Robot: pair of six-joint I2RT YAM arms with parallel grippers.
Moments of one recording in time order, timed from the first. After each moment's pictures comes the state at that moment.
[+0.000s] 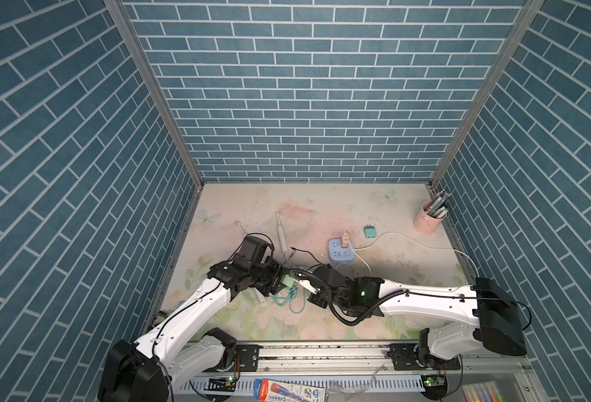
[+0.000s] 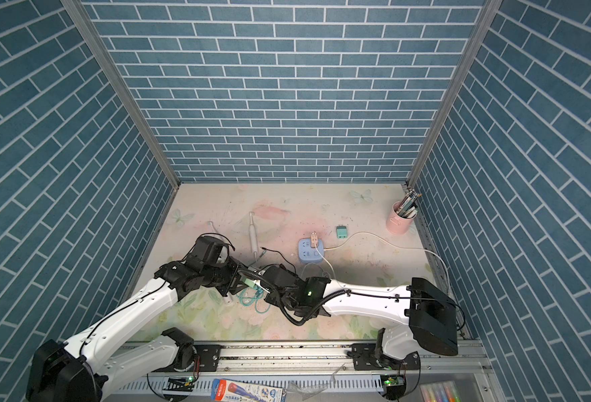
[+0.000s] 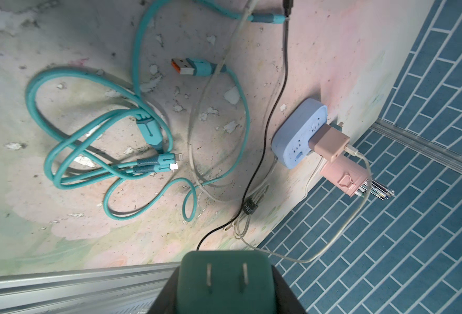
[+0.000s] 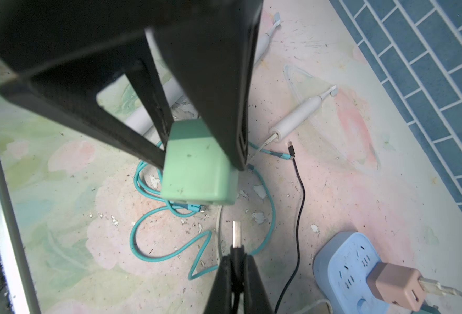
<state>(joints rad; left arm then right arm) -0.49 1.03 0.69 -0.61 0.45 -1.54 1.31 1.46 0.96 -0.25 0.33 -0.16</state>
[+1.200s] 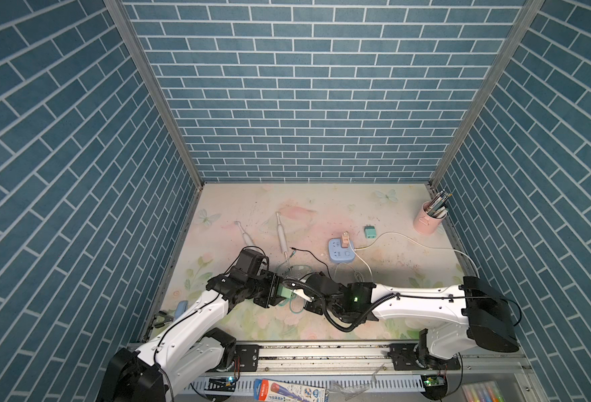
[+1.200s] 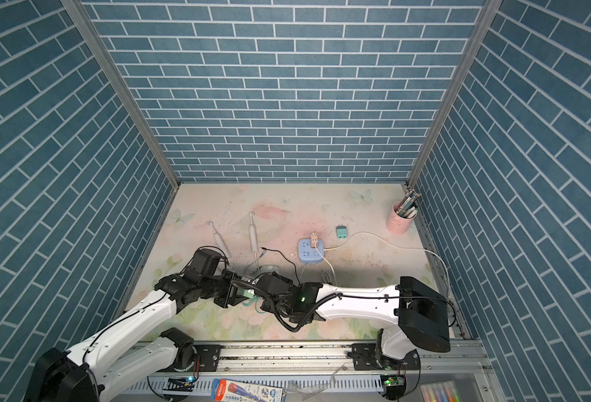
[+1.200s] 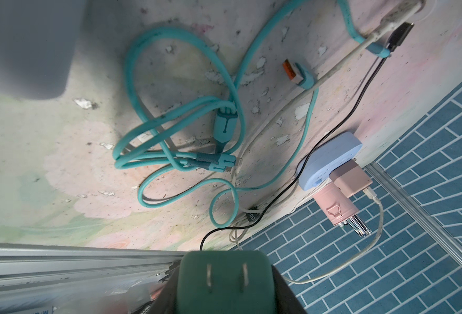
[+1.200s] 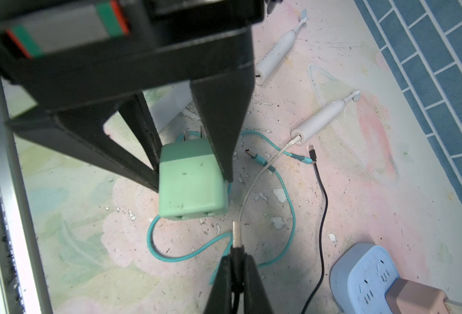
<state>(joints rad) -0.46 0.95 0.52 -0.53 0.51 -1.79 1.37 1.51 0.95 -0.24 0.33 -0.17</state>
